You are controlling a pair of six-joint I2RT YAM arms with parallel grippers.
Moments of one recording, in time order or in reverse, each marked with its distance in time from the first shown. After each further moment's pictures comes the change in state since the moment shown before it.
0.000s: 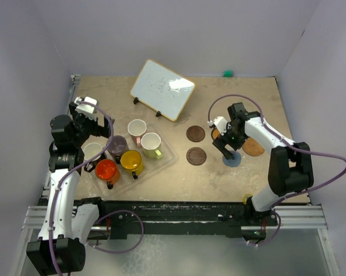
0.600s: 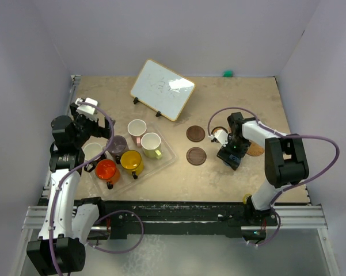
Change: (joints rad) left arm 0.000 0.000 -0.016 0.007 0.010 0.000; right arm -0.031 0.078 -0.135 0.002 0.068 -0.164
